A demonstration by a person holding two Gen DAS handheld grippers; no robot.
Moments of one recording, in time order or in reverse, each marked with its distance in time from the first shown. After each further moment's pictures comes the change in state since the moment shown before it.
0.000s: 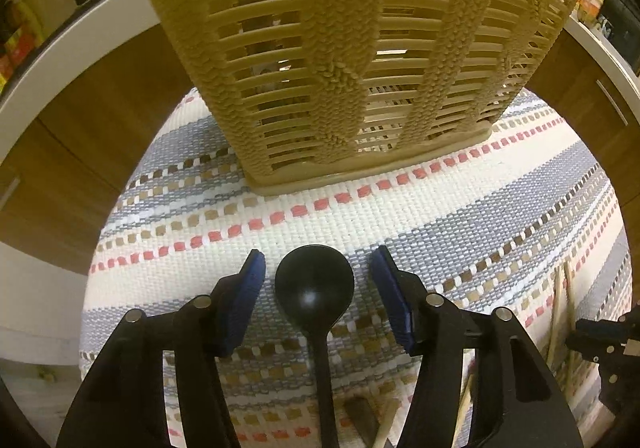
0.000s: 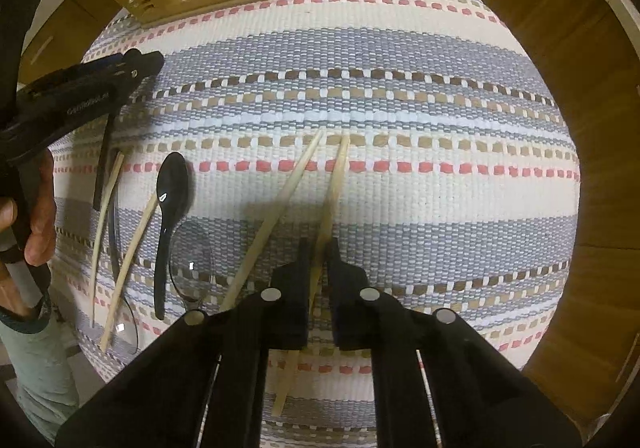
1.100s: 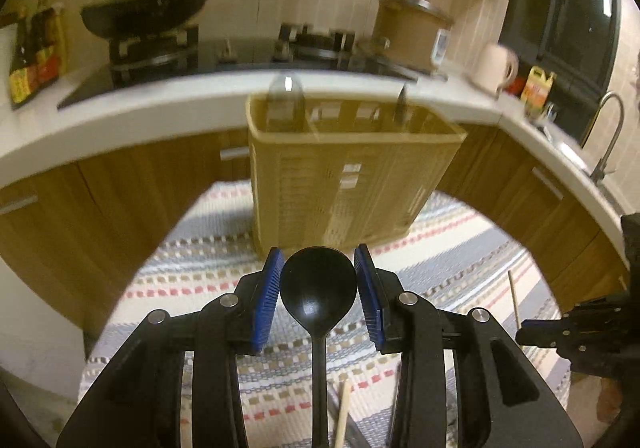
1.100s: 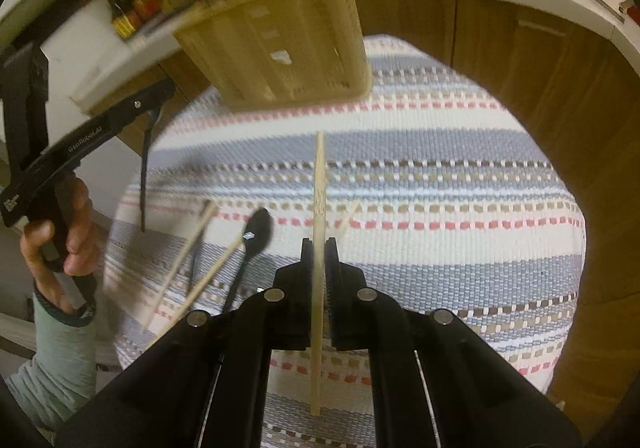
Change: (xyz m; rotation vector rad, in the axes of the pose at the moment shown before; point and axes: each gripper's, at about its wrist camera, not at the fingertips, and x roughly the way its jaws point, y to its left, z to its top) left arm -0.140 0.034 -0.040 -0.076 -0.421 -0.182; right arm -0.098 -0.024 -0.058 -0.064 -0.391 0.250
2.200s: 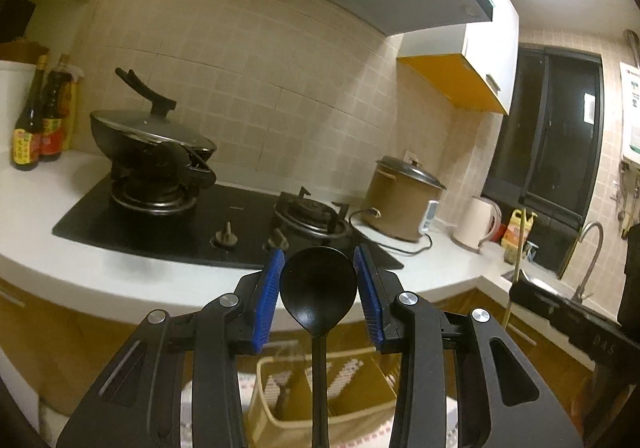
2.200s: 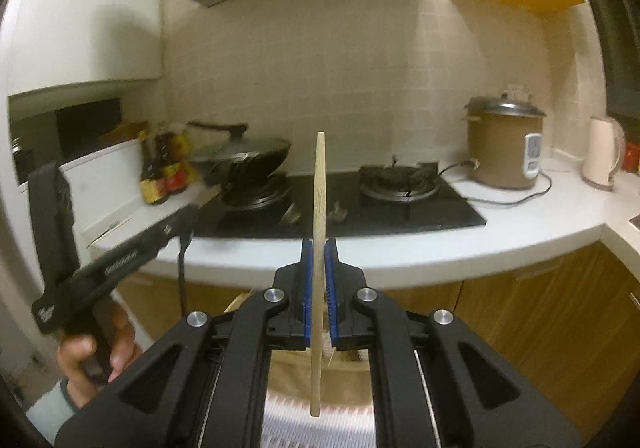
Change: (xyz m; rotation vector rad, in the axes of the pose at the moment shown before) left arm -0.033 0.022 0.123 -0.129 -0.477 -0.089; right arm -0.082 0.057 0.164 -0.143 -0.707 -0.067
